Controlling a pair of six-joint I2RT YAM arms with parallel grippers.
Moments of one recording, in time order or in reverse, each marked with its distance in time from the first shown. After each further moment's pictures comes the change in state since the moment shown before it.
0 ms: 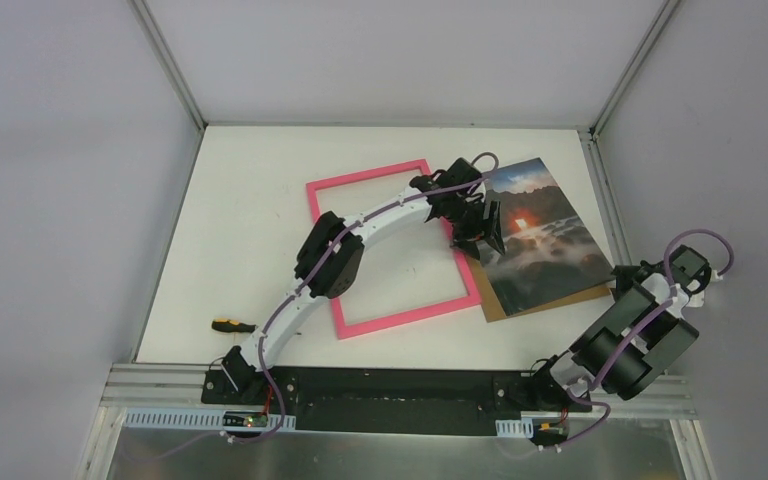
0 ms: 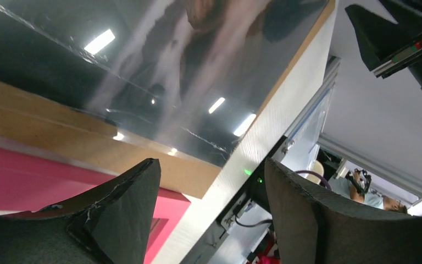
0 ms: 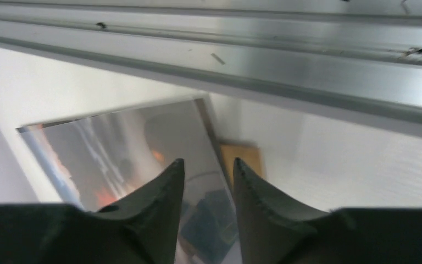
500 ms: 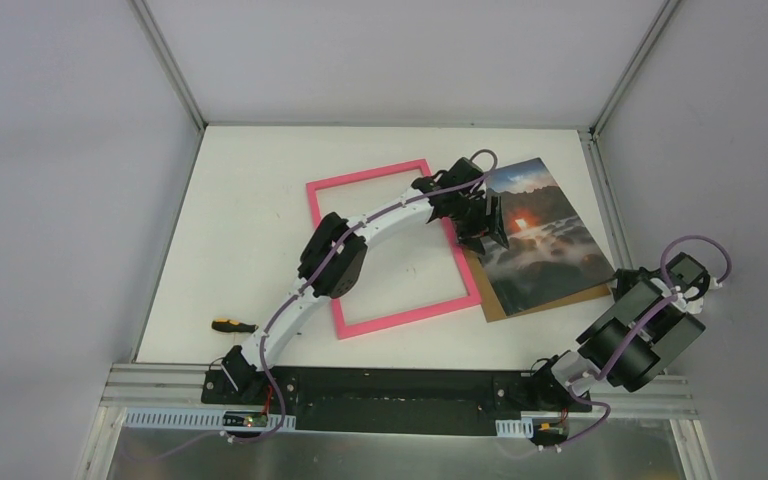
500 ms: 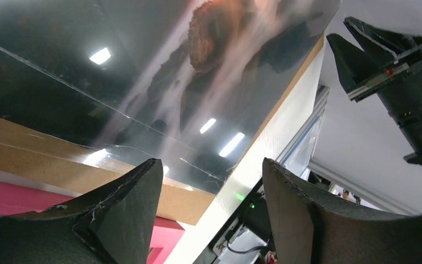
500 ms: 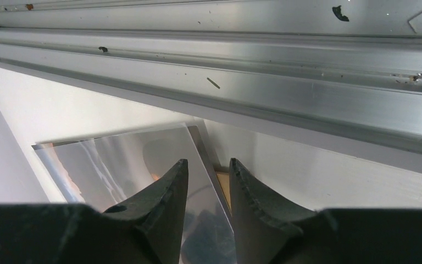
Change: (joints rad) left arm 0.000 0.053 0.053 0.064 -0.059 -0.064; right arm -0.050 0.083 -0.045 0.138 -0.027 0.043
